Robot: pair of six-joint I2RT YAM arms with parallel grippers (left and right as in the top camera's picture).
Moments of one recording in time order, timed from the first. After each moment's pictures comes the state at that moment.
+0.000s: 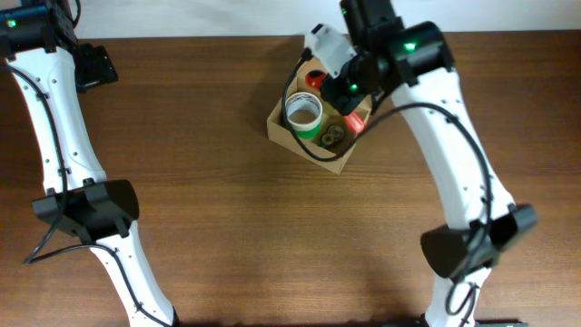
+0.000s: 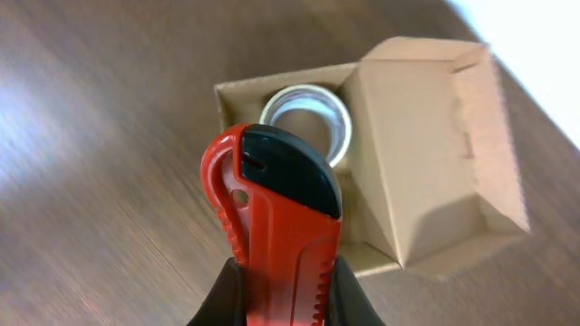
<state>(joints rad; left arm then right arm) 0.24 2.35 2.77 -1.63 -0.27 -0.17 0.39 2.04 2.29 -1.37 -0.16 -0.45</state>
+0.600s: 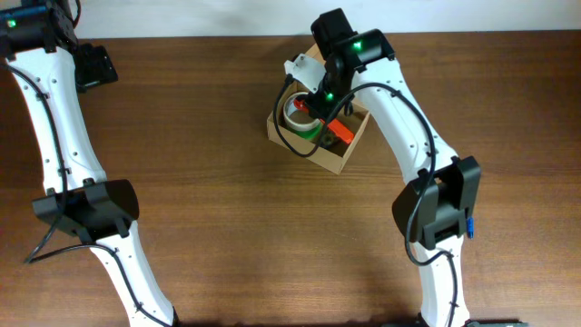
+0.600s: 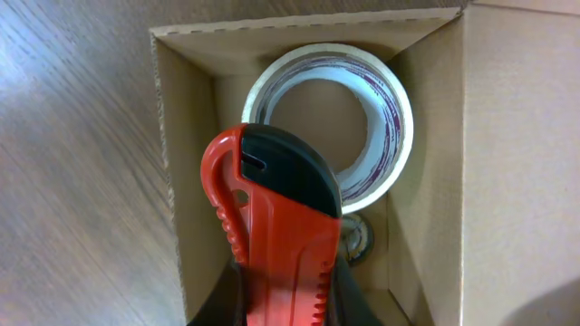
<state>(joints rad) 0.24 2.35 2.77 -1.63 -0.27 -0.18 0.39 2.29 2.29 -1.29 -0.16 -0.56</state>
